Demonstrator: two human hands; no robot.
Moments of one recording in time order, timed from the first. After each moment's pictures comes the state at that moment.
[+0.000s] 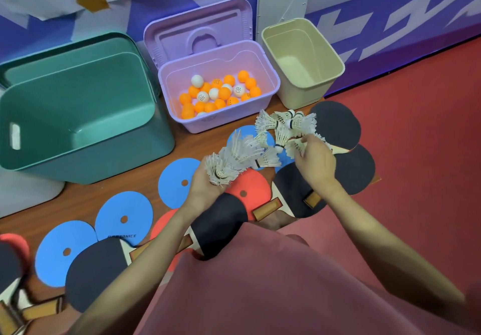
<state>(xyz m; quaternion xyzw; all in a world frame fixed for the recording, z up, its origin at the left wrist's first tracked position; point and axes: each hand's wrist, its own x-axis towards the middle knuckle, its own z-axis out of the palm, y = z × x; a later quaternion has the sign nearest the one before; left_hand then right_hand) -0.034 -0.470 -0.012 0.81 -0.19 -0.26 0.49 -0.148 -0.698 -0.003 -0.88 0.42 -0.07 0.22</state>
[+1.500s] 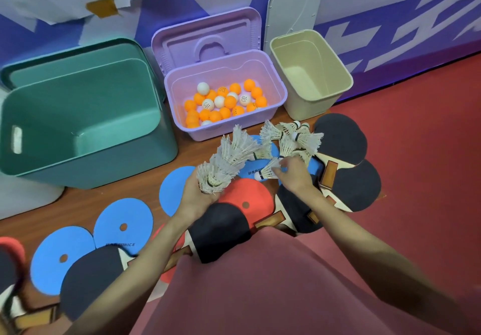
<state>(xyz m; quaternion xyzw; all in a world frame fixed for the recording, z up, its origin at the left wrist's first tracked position) -0.016 -0.457 -0.014 0.78 -0.15 -0.27 0.54 -0.107 -0.692 -0.051 -0.87 0.38 0.05 0.32</state>
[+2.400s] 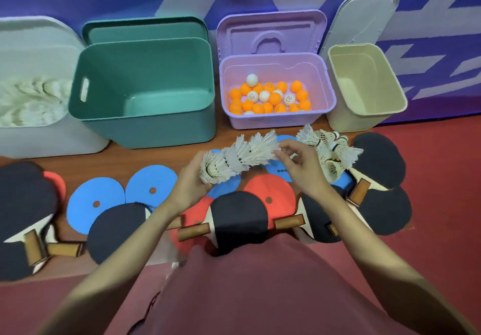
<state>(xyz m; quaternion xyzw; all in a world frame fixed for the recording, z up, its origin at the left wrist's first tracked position) -0.002 -0.378 0.000 0.85 -0.19 -0.18 0.45 -0.080 -0.625 0.036 -0.85 0.14 -0.10 0.50</state>
